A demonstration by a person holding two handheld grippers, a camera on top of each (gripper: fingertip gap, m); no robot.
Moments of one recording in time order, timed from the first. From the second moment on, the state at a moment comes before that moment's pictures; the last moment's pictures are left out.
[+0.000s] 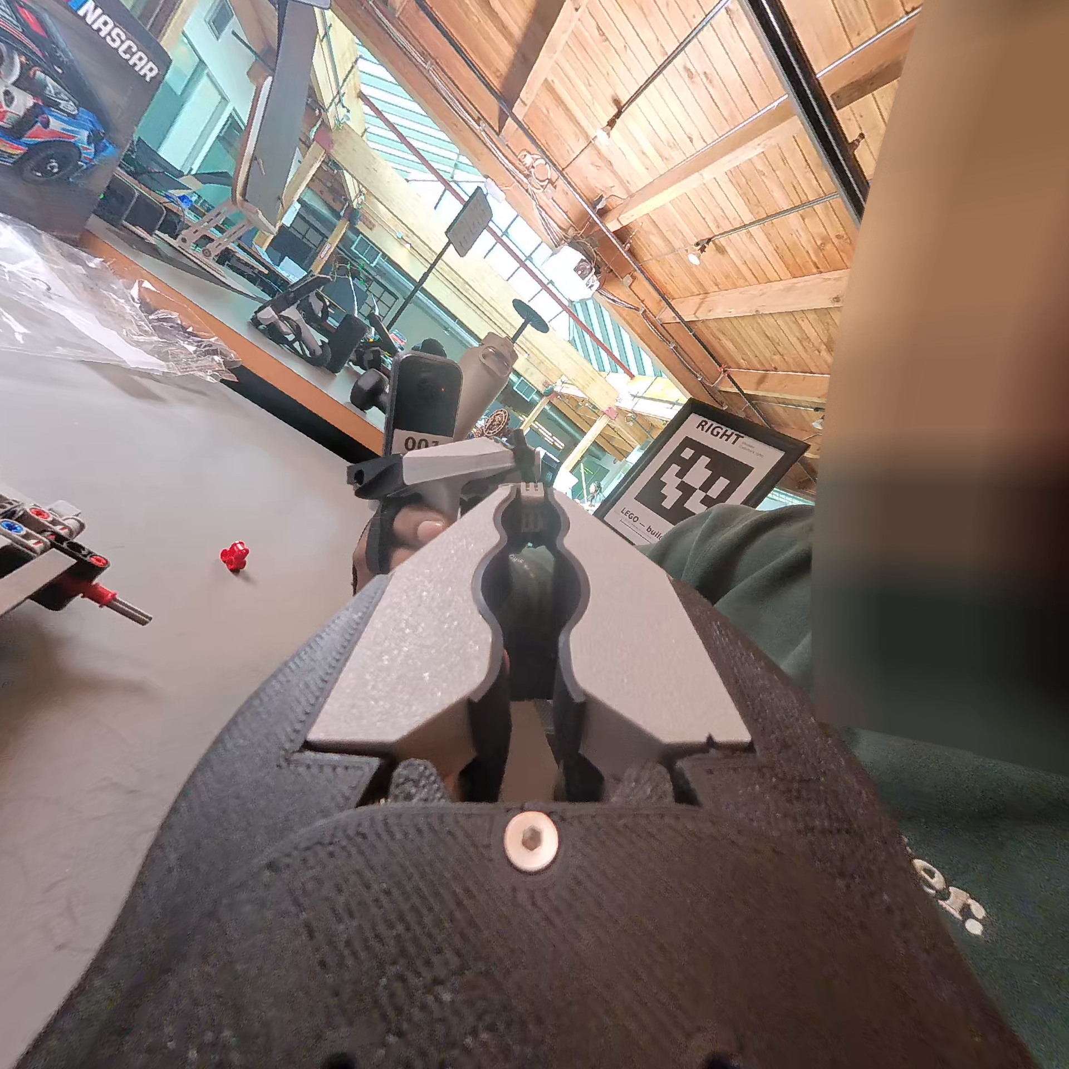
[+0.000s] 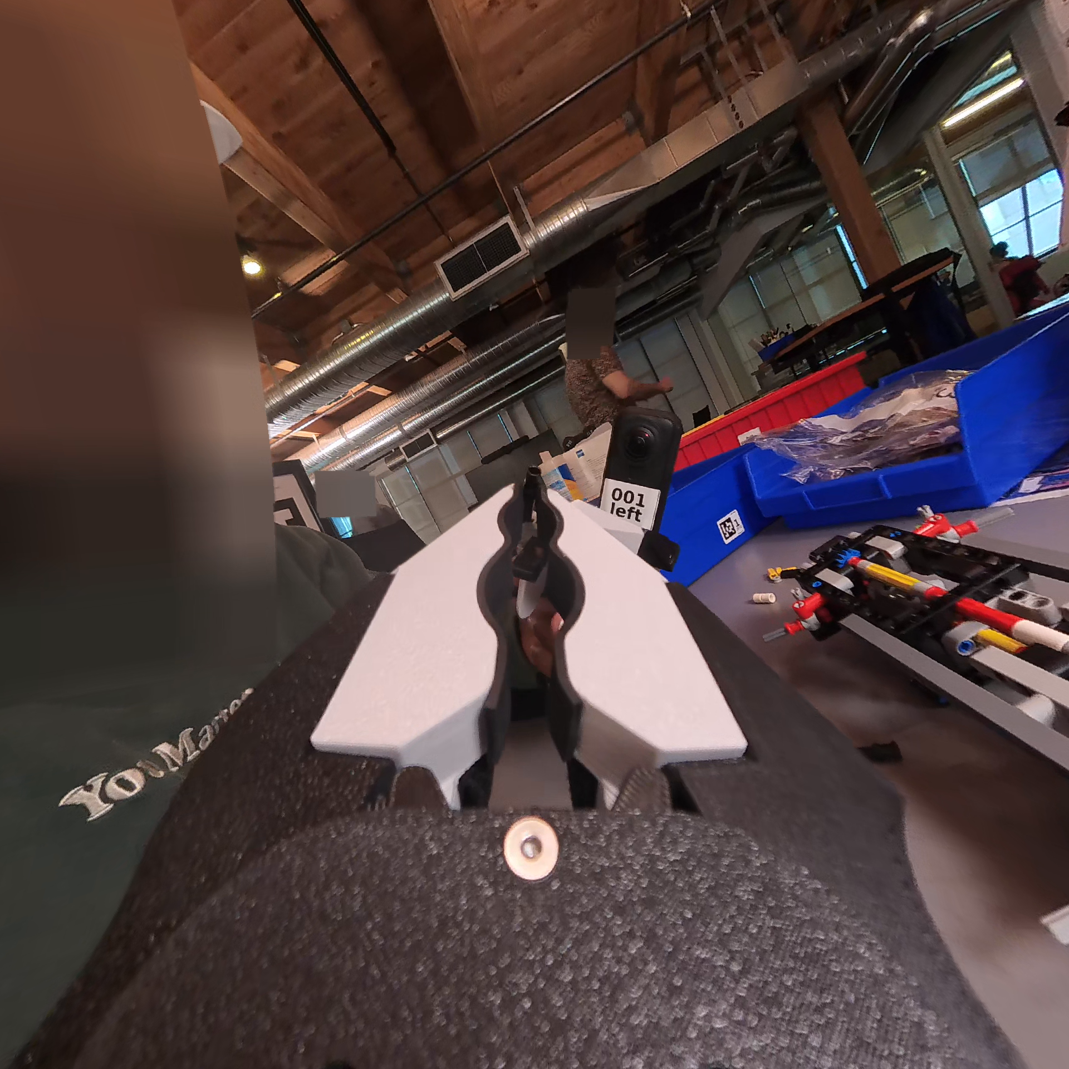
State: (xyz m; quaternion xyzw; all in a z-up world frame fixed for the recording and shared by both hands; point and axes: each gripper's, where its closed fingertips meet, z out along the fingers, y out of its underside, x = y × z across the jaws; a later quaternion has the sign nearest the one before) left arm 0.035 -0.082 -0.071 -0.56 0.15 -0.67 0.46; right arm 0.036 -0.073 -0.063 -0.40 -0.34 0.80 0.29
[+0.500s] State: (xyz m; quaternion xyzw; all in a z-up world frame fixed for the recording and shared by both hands) left arm 0.035 -0.080 -0.071 -0.57 0.16 -0.66 0.47; right arm 0.034 -0.074 -0.062 -0.41 -0.37 0.77 0.32
